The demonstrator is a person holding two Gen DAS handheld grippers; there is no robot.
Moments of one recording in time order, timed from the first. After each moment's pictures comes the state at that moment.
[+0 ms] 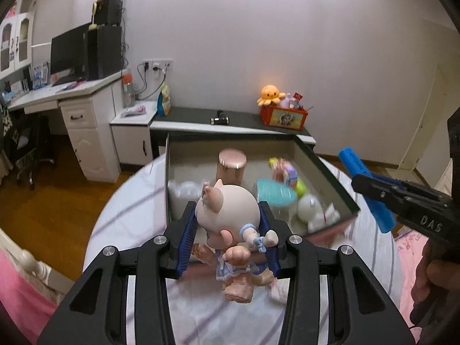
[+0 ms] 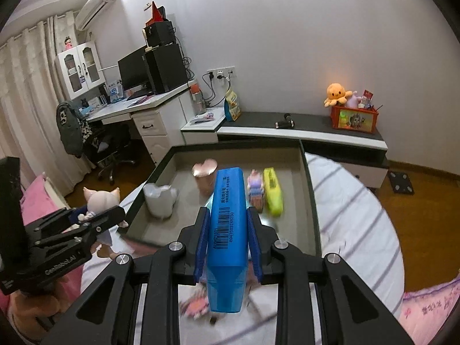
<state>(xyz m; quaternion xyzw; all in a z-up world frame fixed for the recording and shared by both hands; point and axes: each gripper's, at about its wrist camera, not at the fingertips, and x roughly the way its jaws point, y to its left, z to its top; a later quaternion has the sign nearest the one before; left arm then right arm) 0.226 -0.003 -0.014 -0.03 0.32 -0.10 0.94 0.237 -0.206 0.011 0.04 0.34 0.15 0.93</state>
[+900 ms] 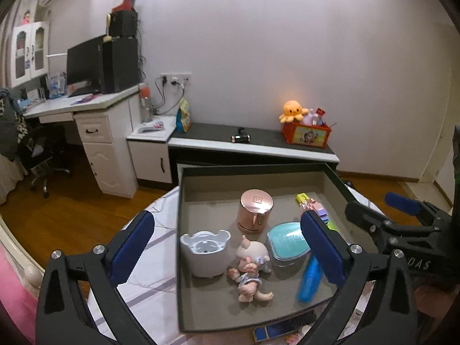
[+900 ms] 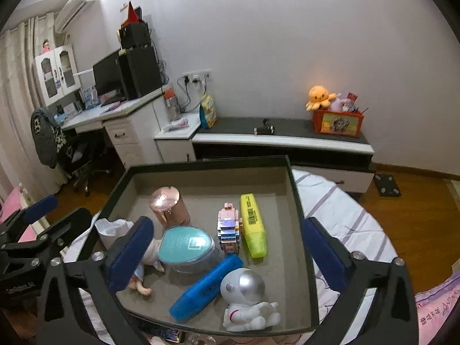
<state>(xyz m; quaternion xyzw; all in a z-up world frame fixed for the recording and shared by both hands) 0.273 -0.005 -0.012 -0.03 0.28 -0.04 0.96 0.283 -0.204 0.000 0.03 0.32 0.09 0.94</state>
